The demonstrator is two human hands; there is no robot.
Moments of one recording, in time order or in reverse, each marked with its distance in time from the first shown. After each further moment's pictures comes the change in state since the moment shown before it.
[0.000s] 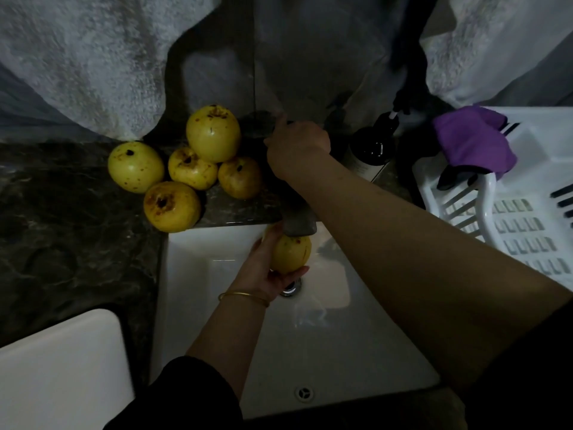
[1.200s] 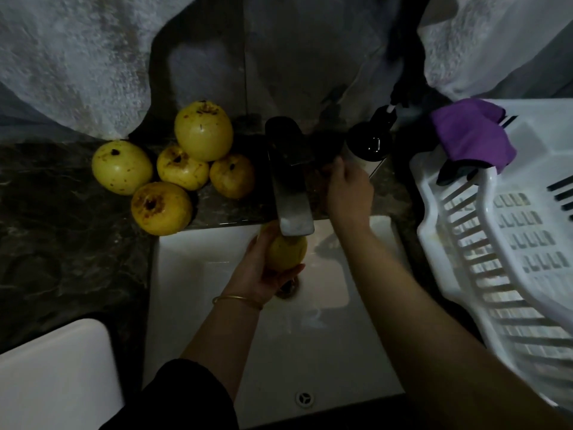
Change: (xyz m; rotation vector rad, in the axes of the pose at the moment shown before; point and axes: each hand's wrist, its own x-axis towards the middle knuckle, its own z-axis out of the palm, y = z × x) left_hand 0.009 0.001 -0.006 0.019 -0.085 0.034; right_hand -0.053 0.053 0.066 1.039 0.382 0.366
